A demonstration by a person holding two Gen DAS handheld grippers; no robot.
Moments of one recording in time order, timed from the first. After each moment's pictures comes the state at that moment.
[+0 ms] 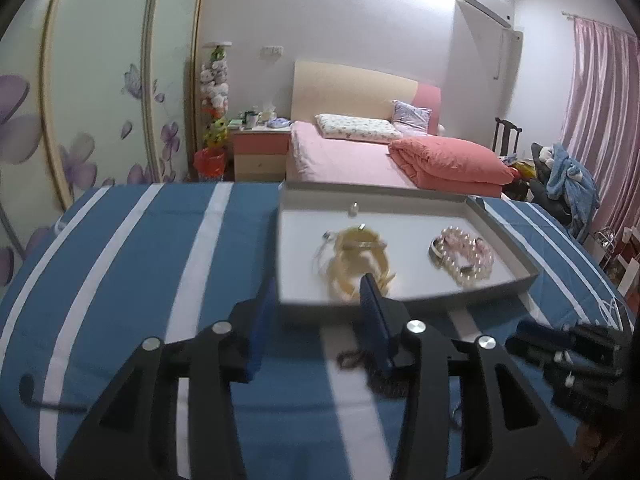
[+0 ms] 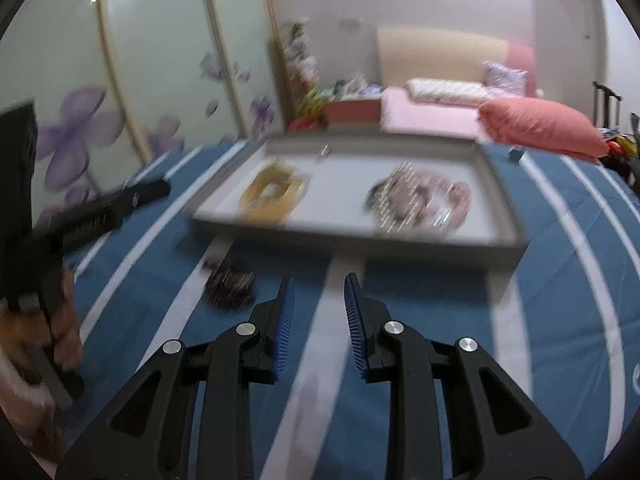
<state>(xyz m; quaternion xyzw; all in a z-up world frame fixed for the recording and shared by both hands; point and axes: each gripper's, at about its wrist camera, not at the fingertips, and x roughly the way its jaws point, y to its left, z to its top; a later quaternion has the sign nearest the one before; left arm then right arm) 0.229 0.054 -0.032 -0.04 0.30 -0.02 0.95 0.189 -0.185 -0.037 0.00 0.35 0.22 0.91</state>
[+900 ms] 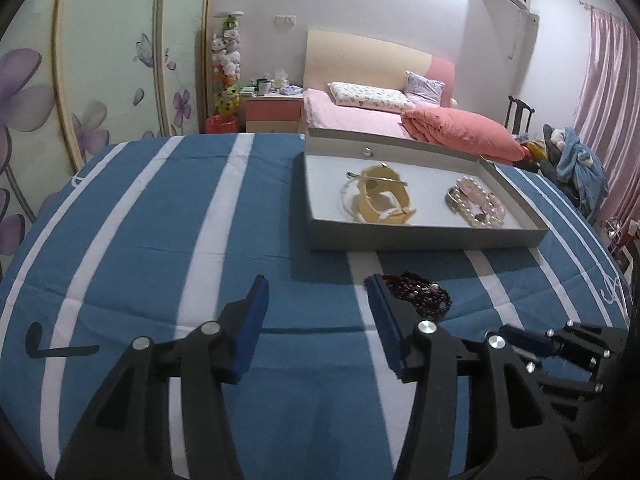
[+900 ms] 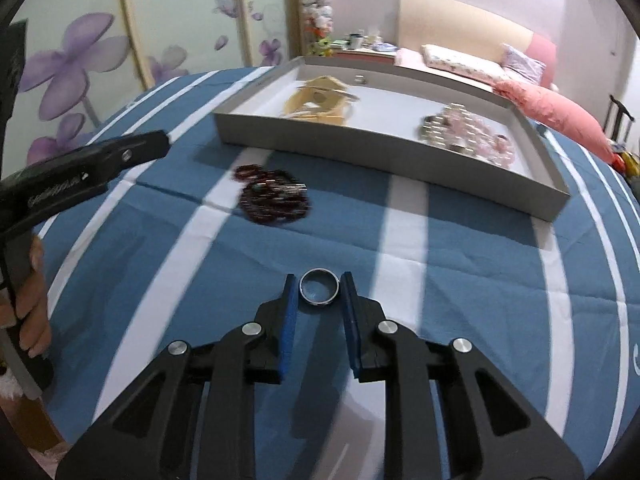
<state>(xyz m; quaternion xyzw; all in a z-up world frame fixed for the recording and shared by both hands) 0.203 0.059 -0.053 -0.04 0.35 -0.01 0.93 0.166 -0.147 -0.065 -0.07 0.42 0.20 0.88</state>
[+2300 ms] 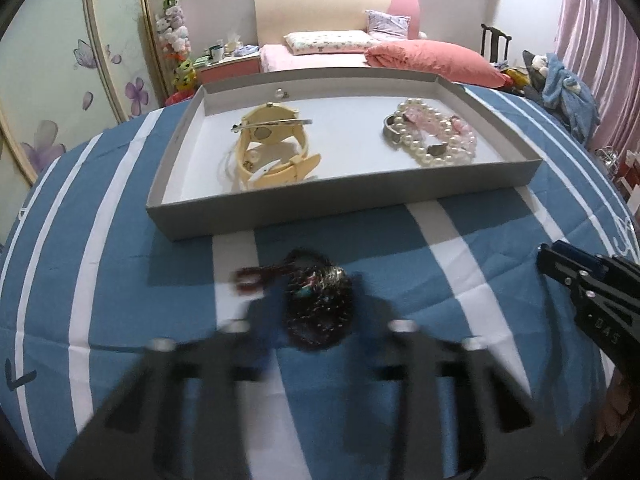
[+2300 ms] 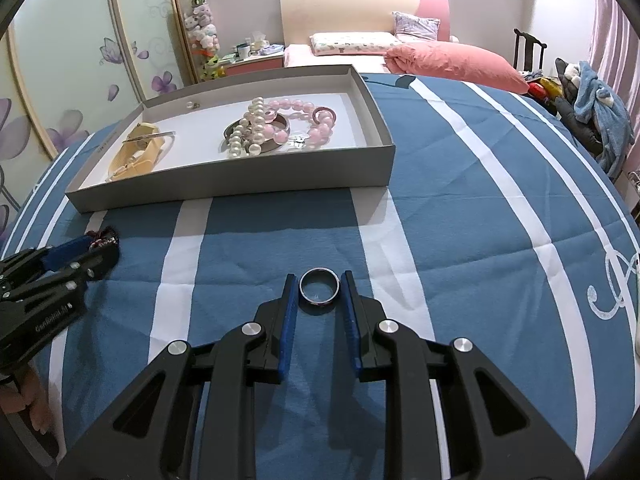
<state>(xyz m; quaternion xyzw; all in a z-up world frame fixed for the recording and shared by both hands) 0.251 -0.032 -0.088 0.03 0.44 -0.06 0.90 0.200 -0.247 -0.066 0.01 0.42 0.04 0.90</state>
